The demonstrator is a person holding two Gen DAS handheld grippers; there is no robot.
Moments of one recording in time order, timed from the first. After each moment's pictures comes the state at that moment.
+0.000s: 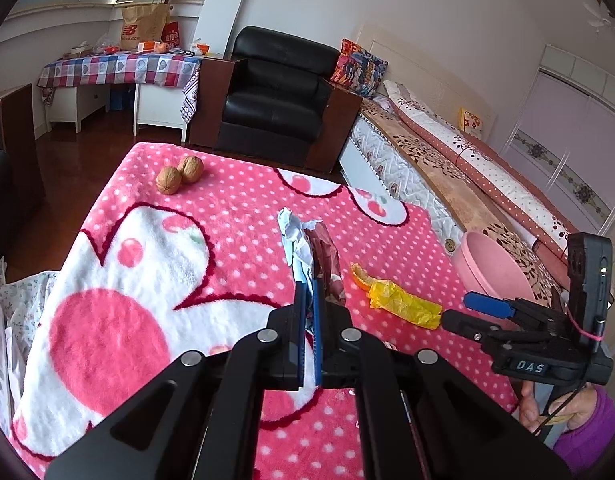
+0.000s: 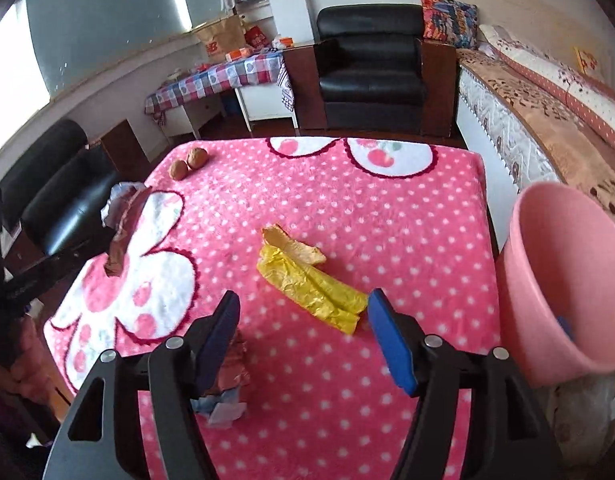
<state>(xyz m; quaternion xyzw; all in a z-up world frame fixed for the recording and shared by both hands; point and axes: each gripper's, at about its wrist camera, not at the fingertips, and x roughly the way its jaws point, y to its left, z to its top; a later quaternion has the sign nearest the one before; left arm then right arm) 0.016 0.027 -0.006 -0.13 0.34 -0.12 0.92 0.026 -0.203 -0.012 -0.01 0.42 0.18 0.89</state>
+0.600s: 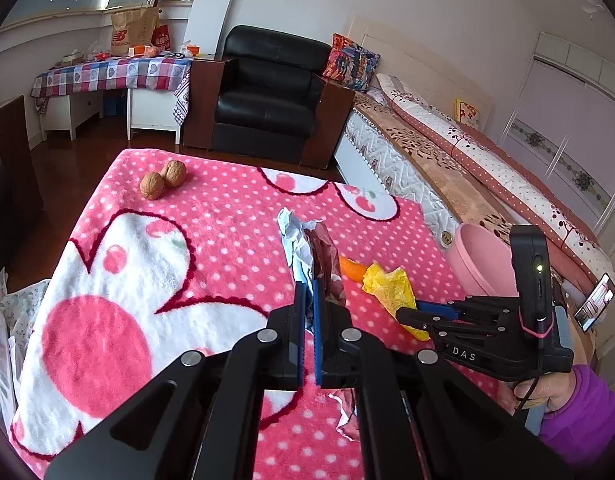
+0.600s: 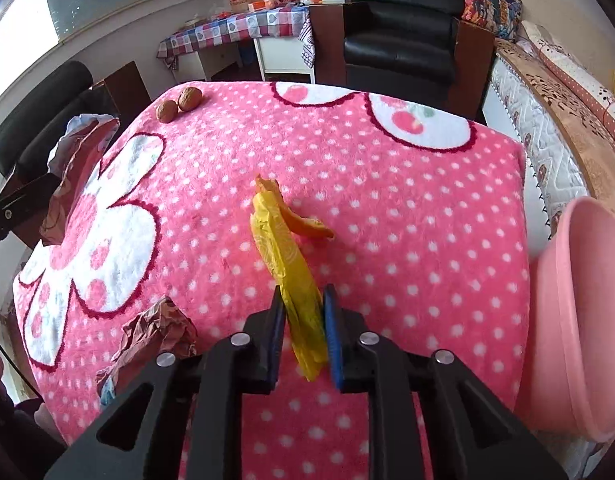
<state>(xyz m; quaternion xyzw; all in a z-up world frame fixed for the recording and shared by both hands) 0.019 0.005 0.001 -0.11 0.35 -0.13 0.92 0.056 -0.203 -0.045 -0.02 0.47 0.20 0.86</state>
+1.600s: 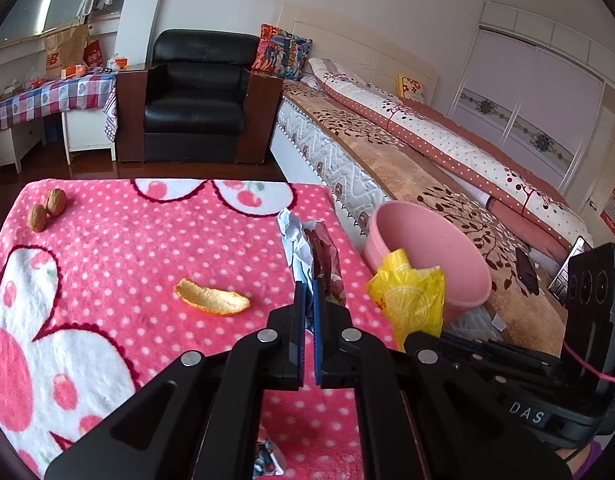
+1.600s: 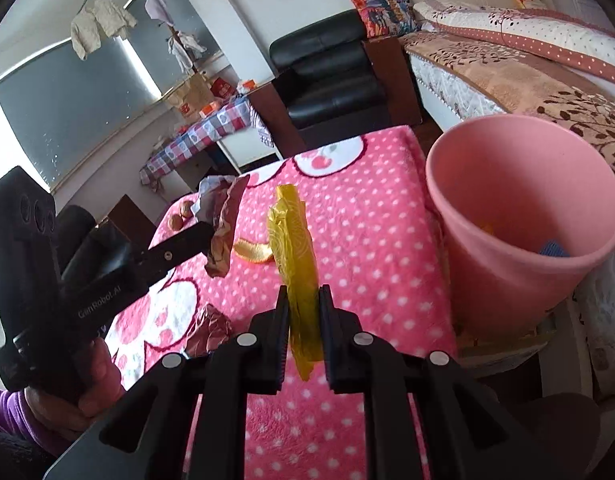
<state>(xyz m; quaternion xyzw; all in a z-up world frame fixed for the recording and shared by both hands) 0.035 -0.126 0.004 -0.06 0.34 -0.23 0.91 -0.035 -0.314 -0.002 0.19 0.36 0.13 0.90</state>
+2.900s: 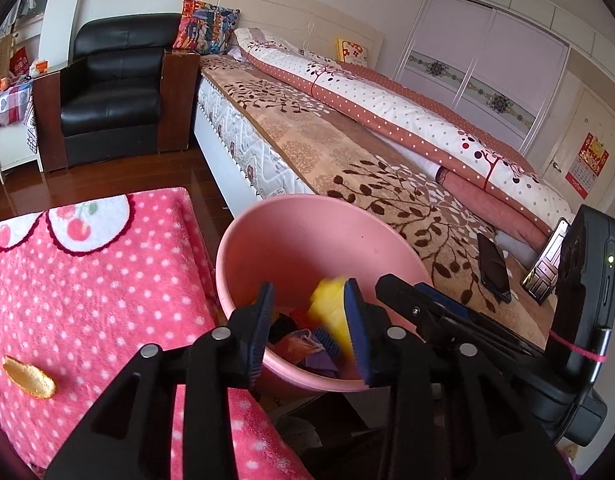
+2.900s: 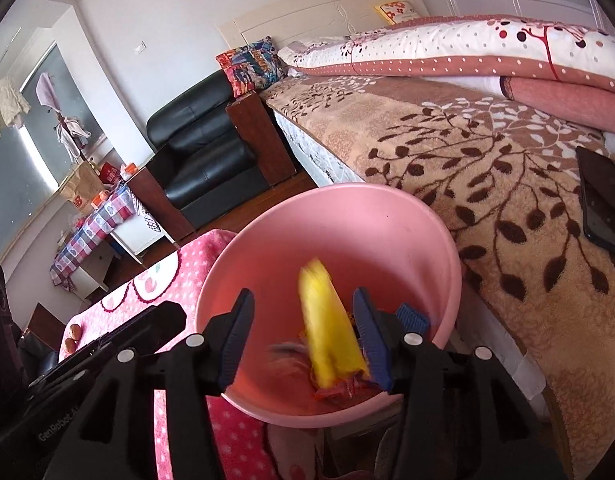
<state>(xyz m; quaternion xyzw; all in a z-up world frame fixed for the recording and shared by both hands) 0.095 -0.293 -0.005 -0.03 0.37 -0.32 0.87 0.011 -0.468 -0.013 0.24 0.31 -0.08 0.92</state>
